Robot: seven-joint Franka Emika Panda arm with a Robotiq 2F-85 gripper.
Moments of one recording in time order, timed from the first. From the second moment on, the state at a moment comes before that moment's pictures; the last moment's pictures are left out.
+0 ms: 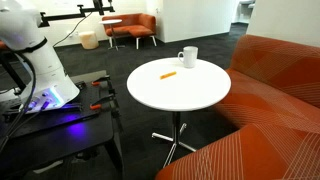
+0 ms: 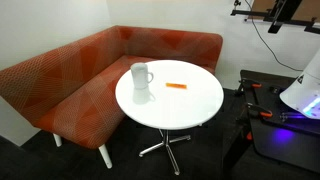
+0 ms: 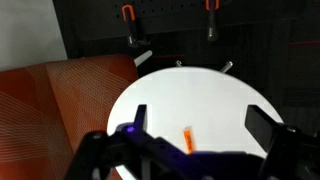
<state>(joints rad) 0.07 -0.84 0.38 -2.64 0.02 1.73 0.42</state>
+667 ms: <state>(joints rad) 0.07 -0.84 0.38 -2.64 -0.02 1.75 0.42</state>
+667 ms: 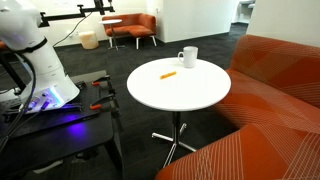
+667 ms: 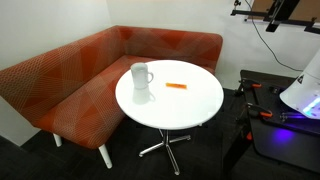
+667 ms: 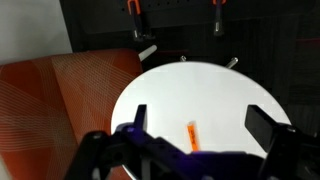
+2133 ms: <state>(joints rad) 0.02 -0.52 0.07 -2.74 -0.22 2.55 0.08</state>
